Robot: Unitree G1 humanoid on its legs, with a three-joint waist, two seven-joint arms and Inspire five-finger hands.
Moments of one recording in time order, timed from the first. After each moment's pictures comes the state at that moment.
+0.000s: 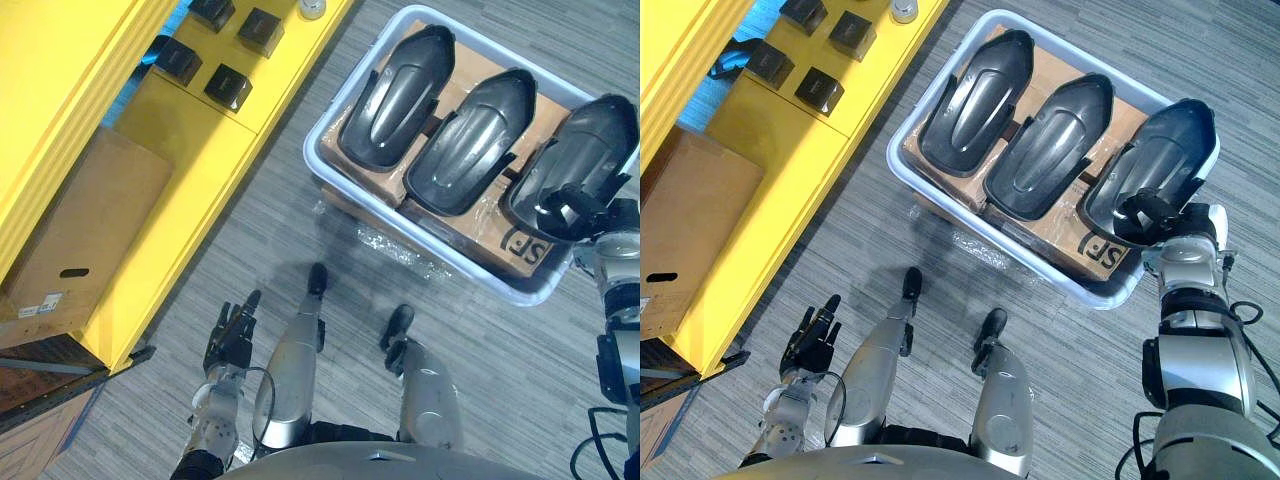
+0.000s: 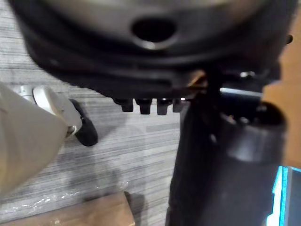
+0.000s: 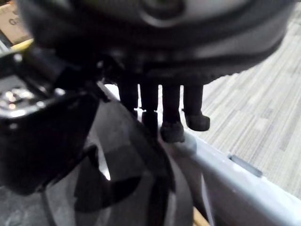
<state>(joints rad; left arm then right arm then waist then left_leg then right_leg) 0.10 0.11 -0.04 0.66 -1.09 -0.27 -0.10 -0.69 -0.78 0.00 1.06 0.01 0.19 -0.26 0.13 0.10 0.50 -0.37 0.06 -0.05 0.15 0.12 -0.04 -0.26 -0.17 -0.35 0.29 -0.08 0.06</state>
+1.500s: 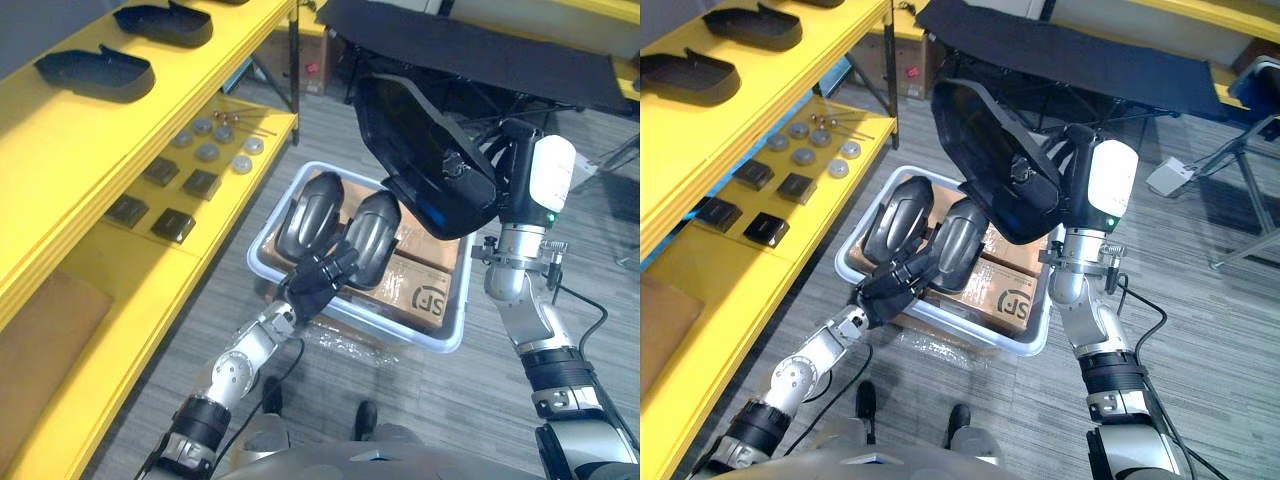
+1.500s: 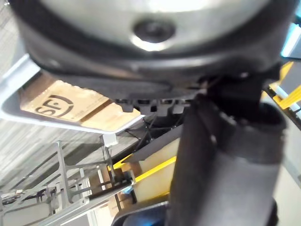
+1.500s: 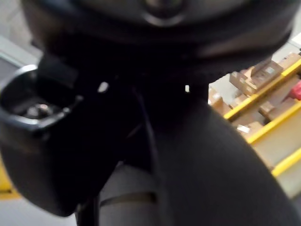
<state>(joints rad) -0.10 0.19 -0.27 0.24 -1.10 0.23 -0.23 -0.28 -0.45 0.02 0.18 -0.58 -0.29 -0.69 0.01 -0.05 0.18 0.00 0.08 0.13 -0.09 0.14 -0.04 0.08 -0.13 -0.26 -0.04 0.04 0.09</state>
